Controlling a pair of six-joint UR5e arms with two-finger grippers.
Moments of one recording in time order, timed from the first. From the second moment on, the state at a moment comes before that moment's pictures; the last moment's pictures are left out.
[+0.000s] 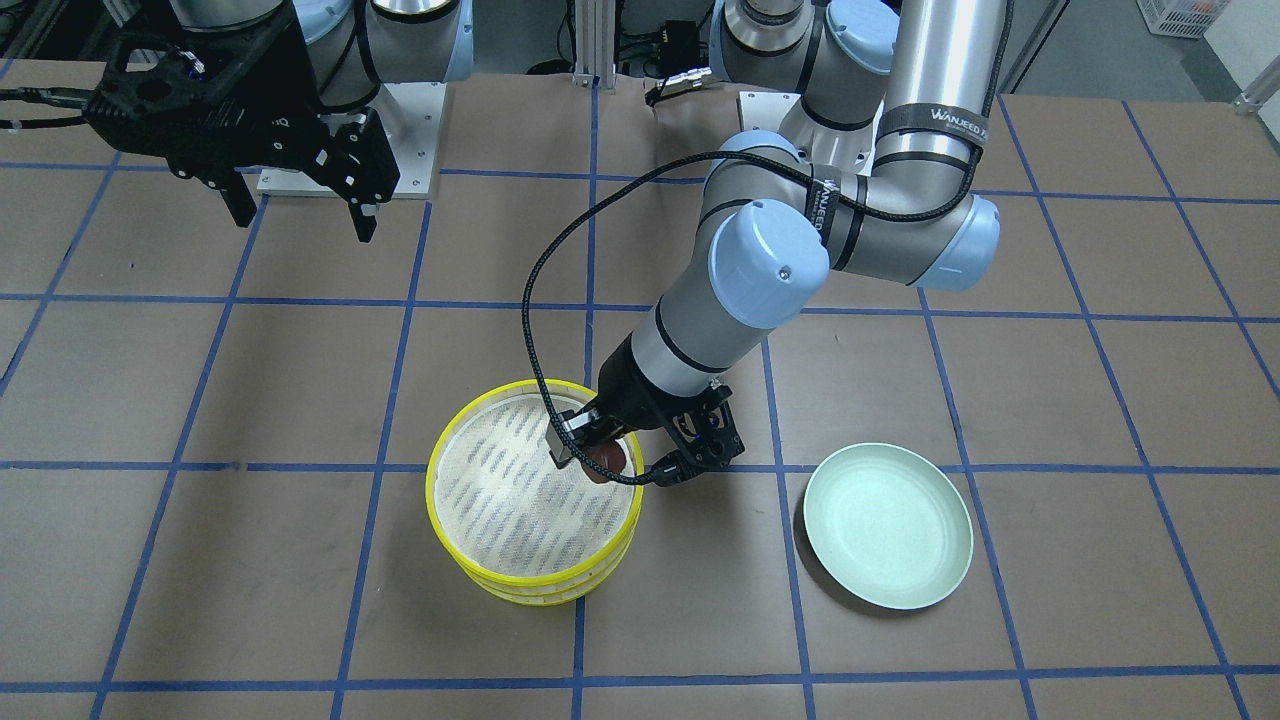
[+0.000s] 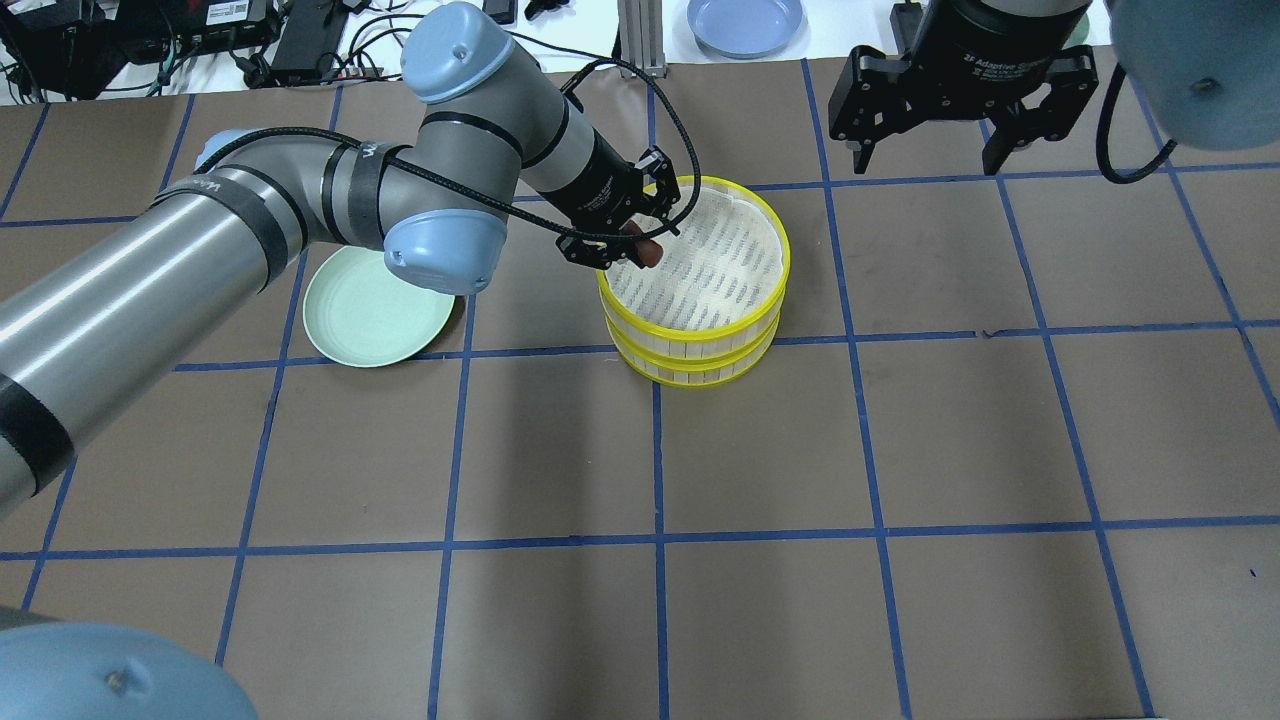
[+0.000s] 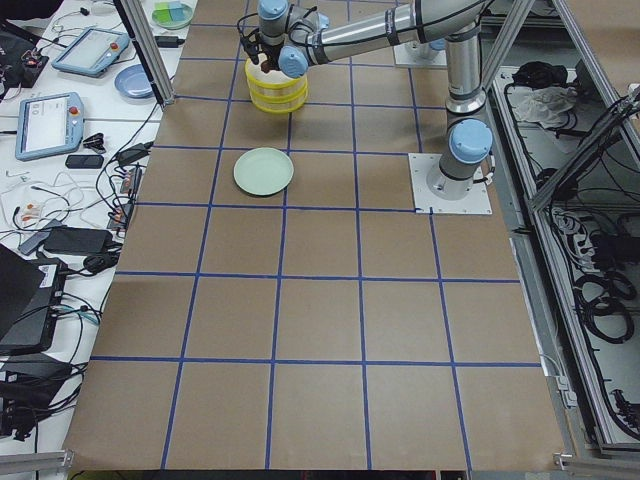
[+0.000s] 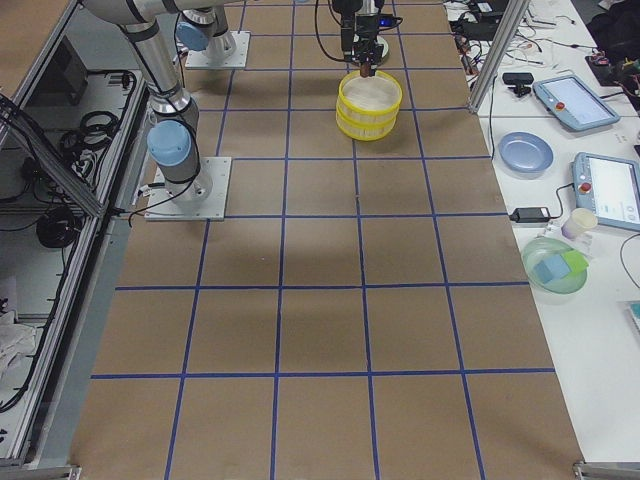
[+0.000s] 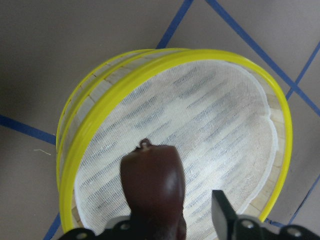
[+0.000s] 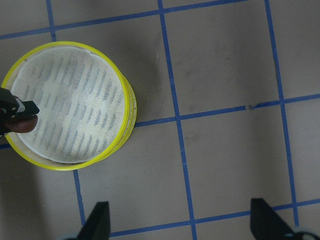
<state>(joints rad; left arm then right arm) -1.79 -1.98 -1.62 -0.94 1.15 -0.82 1.65 -1.57 1.46 -1.58 -1.62 0.14</state>
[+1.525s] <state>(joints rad) -1.67 -1.68 -1.58 -1.42 1.63 -0.16 1.61 -1.58 1.46 -1.58 -1.54 -0.05</state>
